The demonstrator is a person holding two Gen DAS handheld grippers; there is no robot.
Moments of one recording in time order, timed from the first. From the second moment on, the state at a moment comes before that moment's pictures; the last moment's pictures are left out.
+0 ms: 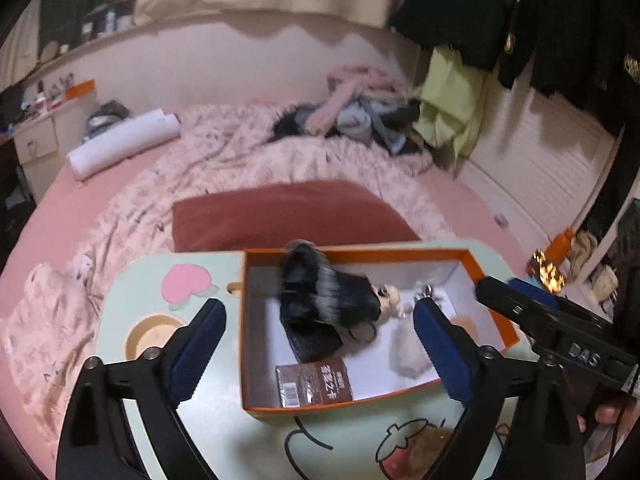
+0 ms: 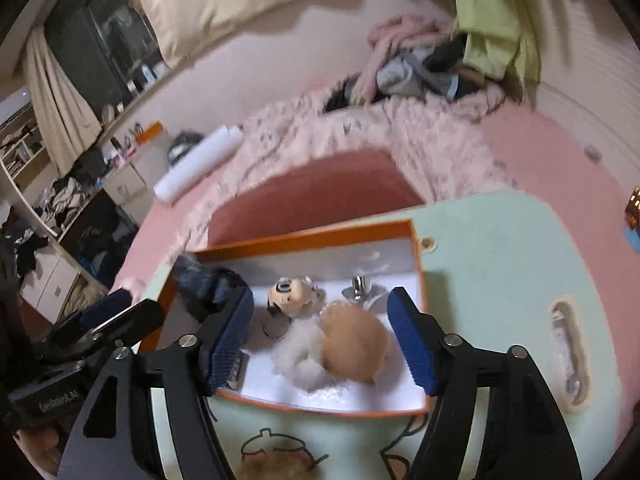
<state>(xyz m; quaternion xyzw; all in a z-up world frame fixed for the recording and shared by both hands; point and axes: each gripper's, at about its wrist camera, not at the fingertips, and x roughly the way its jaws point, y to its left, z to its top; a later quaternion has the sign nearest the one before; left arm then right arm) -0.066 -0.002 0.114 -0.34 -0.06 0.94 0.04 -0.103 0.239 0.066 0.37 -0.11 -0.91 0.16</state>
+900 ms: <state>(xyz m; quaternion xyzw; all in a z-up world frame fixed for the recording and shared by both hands) 0.024 -0.003 0.007 -0.42 -0.01 0.91 -0.03 -0.010 0.236 -0.030 0.42 0.05 -0.90 0.11</state>
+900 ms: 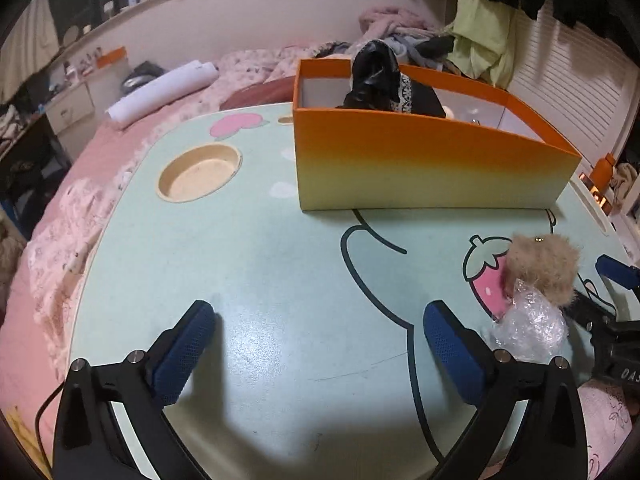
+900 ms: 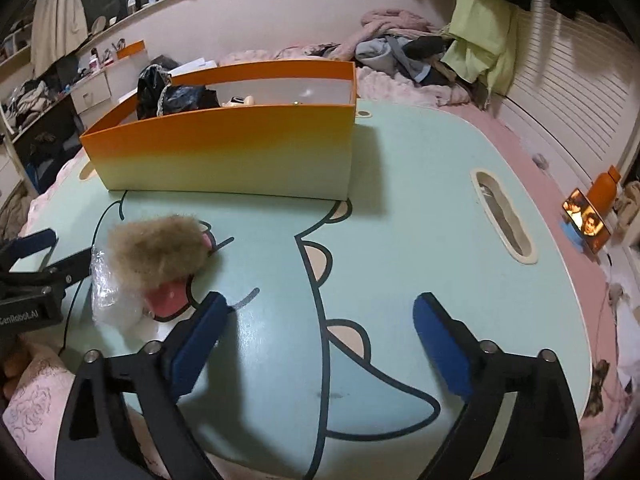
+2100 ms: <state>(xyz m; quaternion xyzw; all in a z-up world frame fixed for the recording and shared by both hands) 0.026 -0.001 0.019 -0.42 -0.01 0.91 -0.03 -0.034 0.196 0.010 0.36 0.00 -0.91 0.20</state>
